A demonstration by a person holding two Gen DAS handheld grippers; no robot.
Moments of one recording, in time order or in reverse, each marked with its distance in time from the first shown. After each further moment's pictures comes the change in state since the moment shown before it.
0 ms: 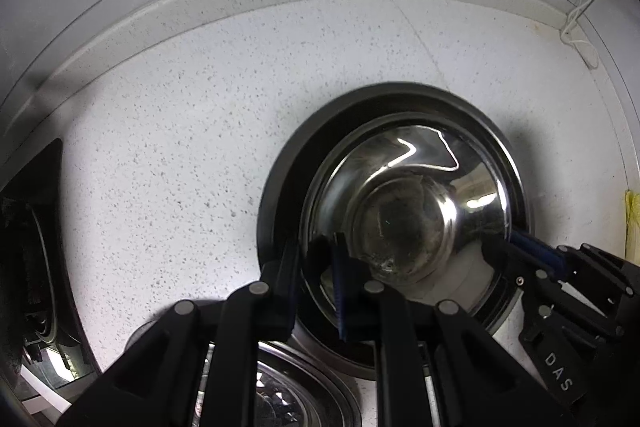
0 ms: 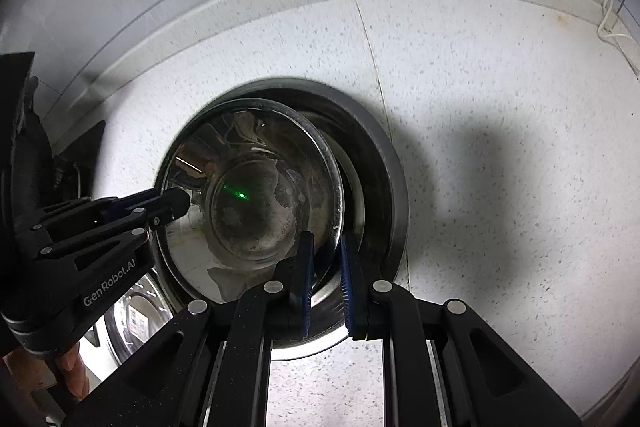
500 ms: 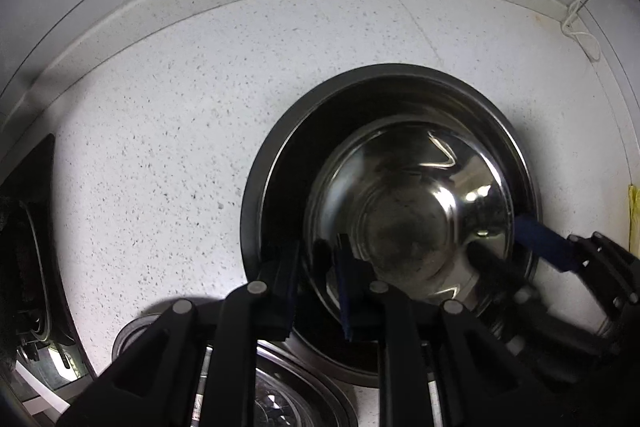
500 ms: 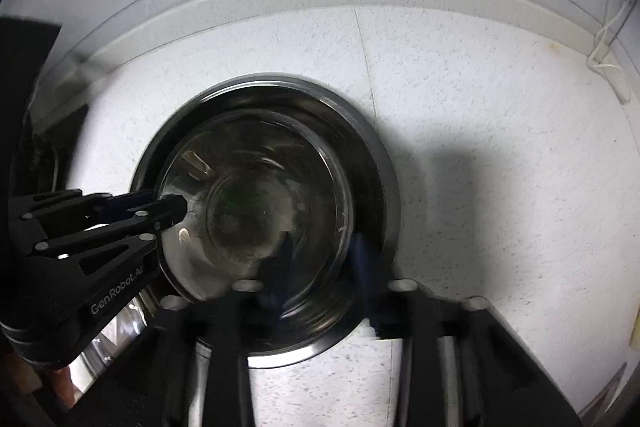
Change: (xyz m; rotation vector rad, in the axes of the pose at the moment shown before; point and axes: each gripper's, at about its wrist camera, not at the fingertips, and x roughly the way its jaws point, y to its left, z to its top) left arm 0.013 -0.011 -0.005 0.015 0.000 0.013; right arm 0.005 0.014 -0.007 -0.066 -0.023 -0.063
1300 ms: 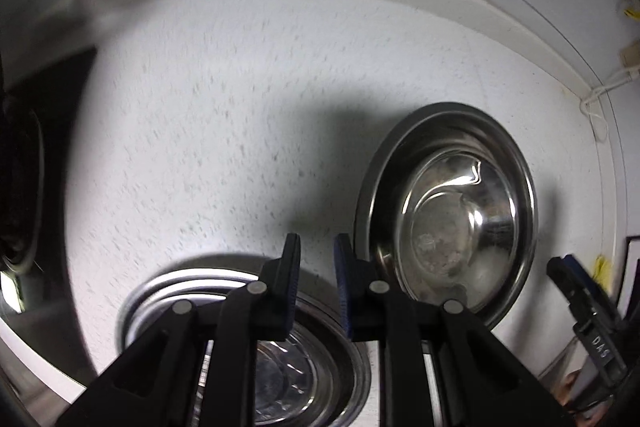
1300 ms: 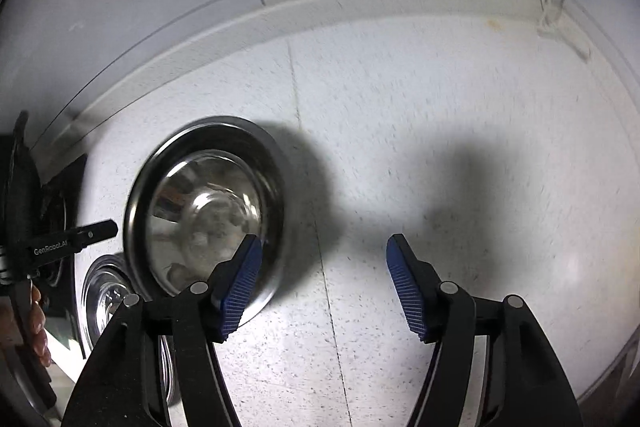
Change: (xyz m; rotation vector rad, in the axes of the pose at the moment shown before) left arm -0.018 0.081 -0.019 -0.295 0.058 -0.110; right arm -0.039 -0.070 -0.007 0.179 -0.060 0.008
